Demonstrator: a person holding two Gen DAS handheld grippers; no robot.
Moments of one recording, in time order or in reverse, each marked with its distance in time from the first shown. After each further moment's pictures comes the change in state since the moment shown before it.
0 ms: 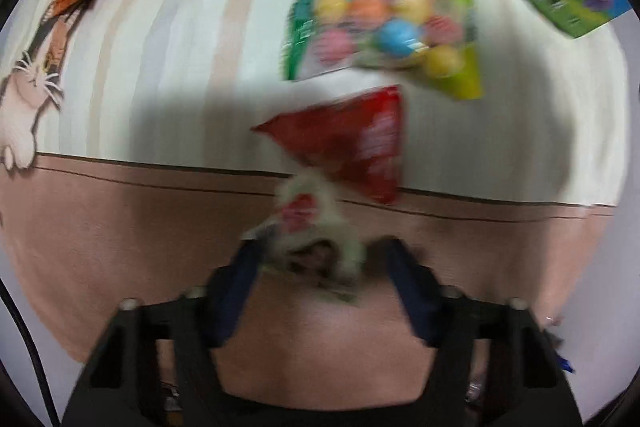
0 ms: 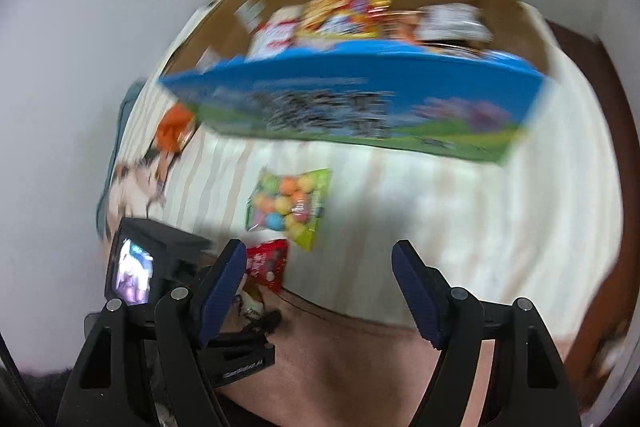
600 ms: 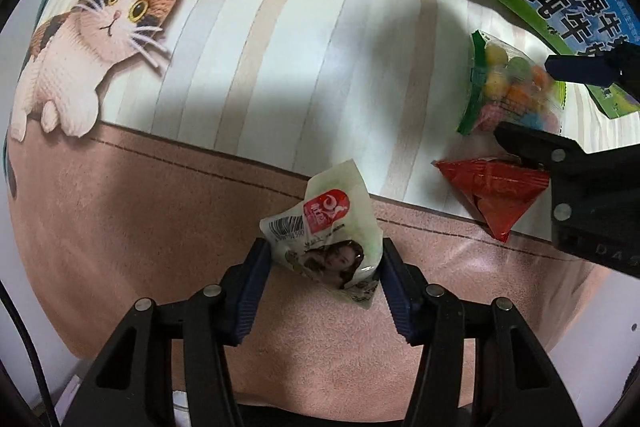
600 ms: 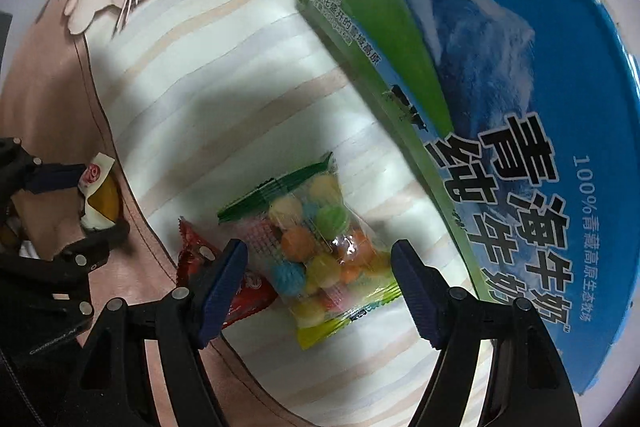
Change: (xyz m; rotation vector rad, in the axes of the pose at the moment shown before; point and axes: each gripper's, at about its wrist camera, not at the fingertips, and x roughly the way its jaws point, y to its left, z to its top) left arm -0.017 0.081 -0.014 -0.152 -0.061 -0.035; right arm 0.150 0.108 0.030 -0.722 0.326 -0.327
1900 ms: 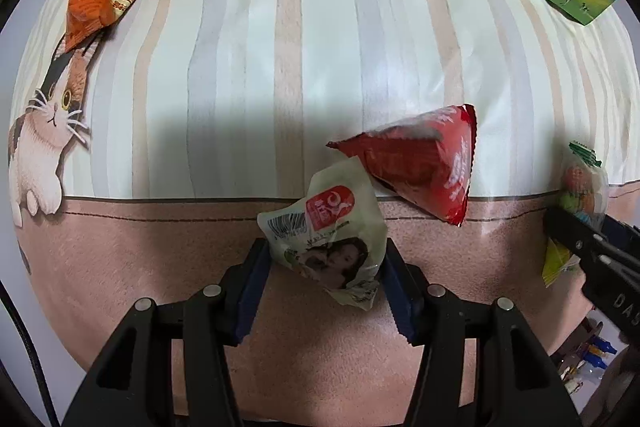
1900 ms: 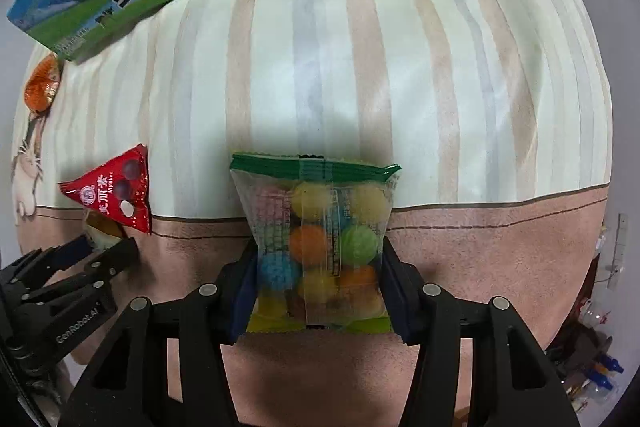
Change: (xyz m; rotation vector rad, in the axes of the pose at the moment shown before) left arm 0.009 -0.065 0.006 0.265 0.002 0.091; right arm 0.024 -0.015 -0.185 1.042 -0.006 0.170
